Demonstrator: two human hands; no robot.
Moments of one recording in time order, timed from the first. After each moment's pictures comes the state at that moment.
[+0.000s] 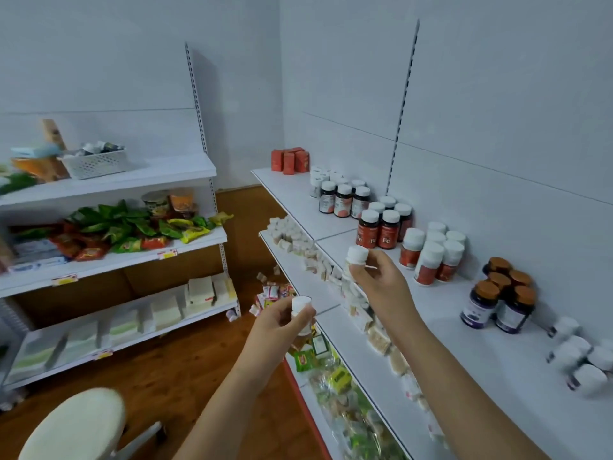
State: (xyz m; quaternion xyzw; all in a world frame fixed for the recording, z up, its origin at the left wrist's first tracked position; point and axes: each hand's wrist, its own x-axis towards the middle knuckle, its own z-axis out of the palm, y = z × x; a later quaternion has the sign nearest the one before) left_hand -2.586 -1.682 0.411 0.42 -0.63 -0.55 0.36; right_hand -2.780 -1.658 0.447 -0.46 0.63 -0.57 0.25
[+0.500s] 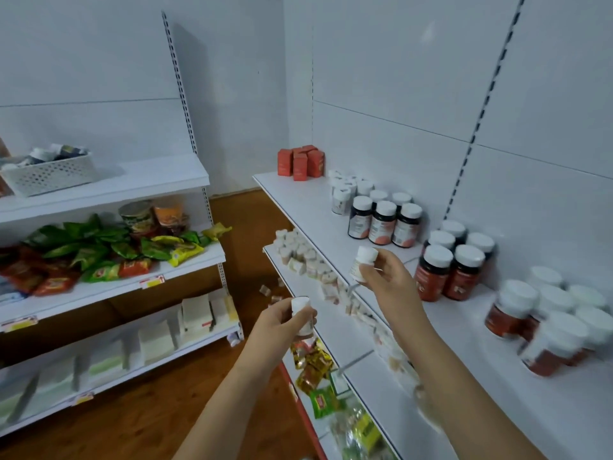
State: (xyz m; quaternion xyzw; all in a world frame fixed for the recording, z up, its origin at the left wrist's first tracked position) left_hand -2.605 -1.952 0.376 0.44 -0.61 -0.58 0.32; right_hand -2.801 -1.916 0.403 -0.40 0.62 -0.61 0.27
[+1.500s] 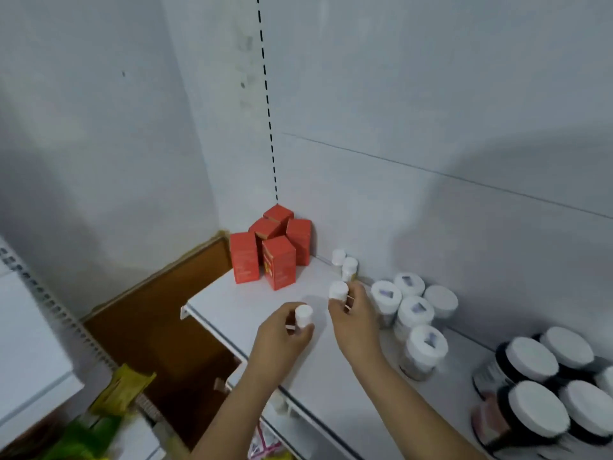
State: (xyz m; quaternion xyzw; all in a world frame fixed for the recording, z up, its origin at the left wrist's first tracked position) left_hand -2.785 -2.572 0.330 0.32 -0.80 -0.46 0.22; right_hand -2.898 -2.484 0.343 -0.23 0.78 -0.58 0.11
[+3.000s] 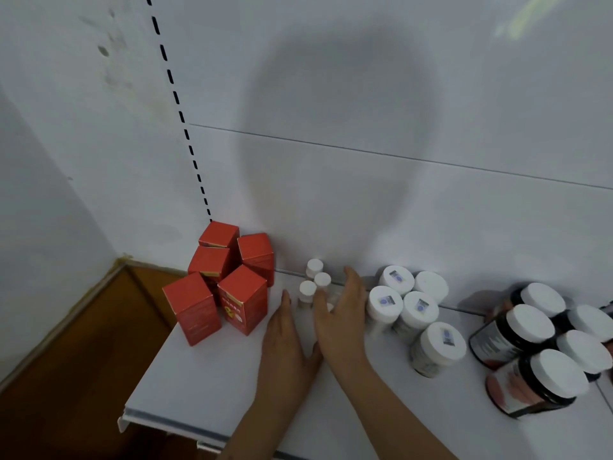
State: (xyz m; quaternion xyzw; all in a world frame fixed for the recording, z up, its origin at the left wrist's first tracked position) left_hand -2.858 -2.646 0.278 0.13 -0.89 -0.41 0.15; right_hand -2.921 -2.567 0.335 -0.04 0.85 -0.53 -0.08
